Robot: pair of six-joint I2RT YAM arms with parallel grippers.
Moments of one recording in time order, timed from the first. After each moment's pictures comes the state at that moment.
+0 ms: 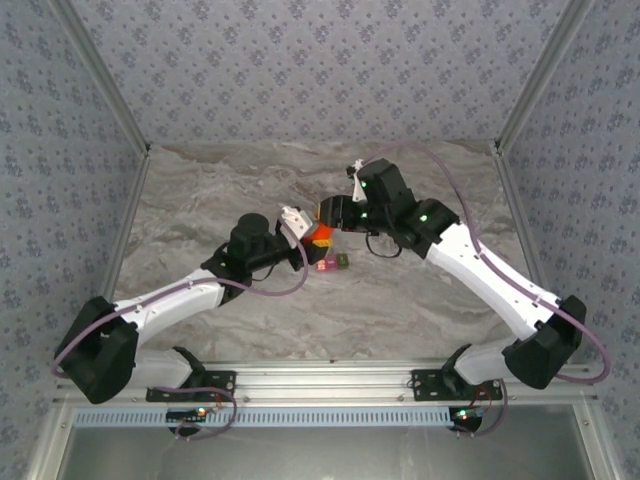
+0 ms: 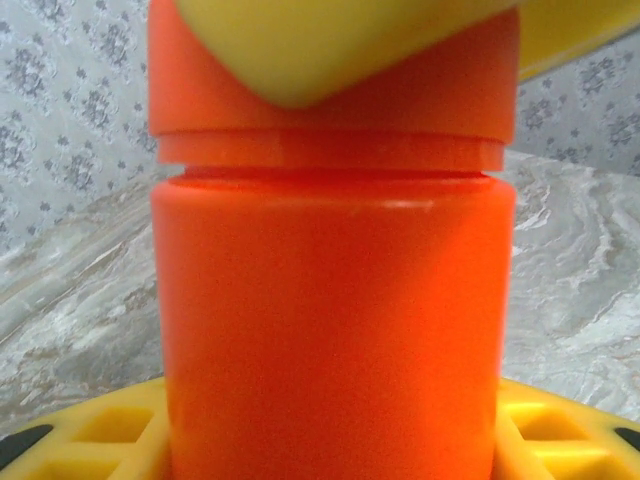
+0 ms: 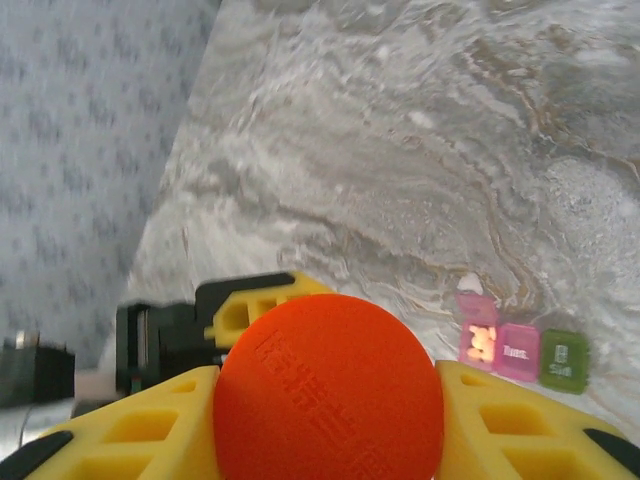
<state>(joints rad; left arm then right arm) -0.72 1.29 0.71 0.34 0.30 0.10 0.73 1.38 1.37 -0.62 -0.09 0.71</state>
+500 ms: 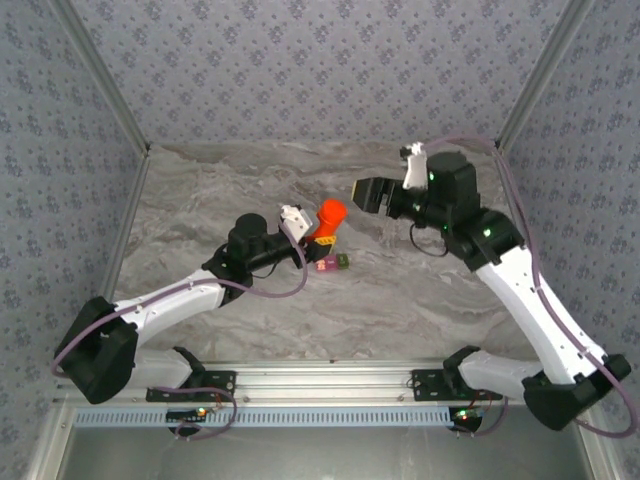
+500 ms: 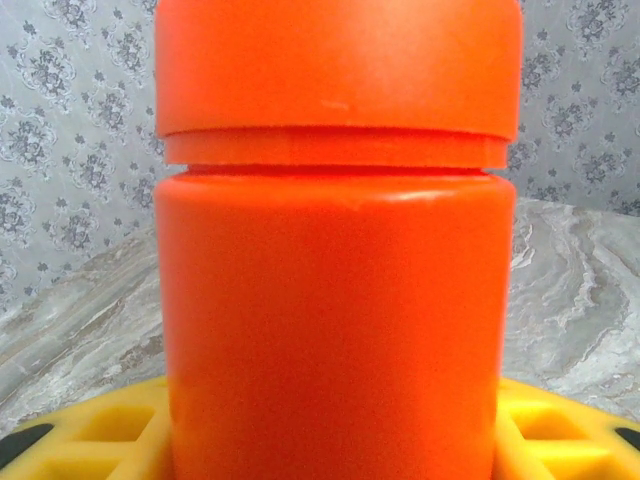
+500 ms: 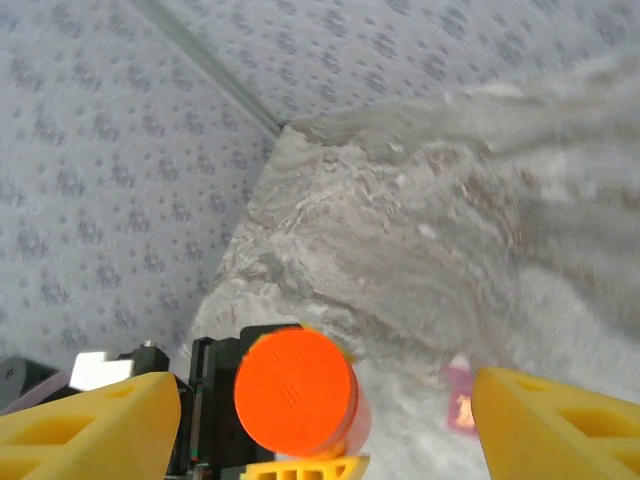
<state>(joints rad) -0.73 1.29 0.71 0.44 0.34 0.11 0.52 1.18 1.42 -0.65 -0.29 0.48</state>
